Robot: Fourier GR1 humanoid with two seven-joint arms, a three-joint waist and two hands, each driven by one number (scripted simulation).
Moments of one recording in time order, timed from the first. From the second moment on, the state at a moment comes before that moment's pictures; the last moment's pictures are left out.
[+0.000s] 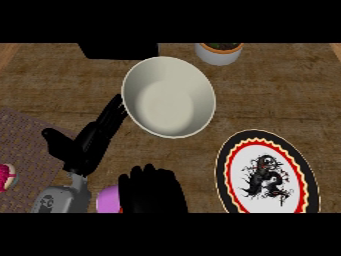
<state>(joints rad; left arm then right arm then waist) -0.14 0.04 -0.11 -1.55 0.17 -0.10 0.18 -0.59 -0.02 1.04 -1.82 0.94 0.04 1.19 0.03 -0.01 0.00</state>
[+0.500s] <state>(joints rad) -0.12 0.05 -0.10 -1.54 0.17 -0.11 0.17 -0.80 -0.02 0.89 -1.91 0.96 0.08 1.24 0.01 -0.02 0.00</state>
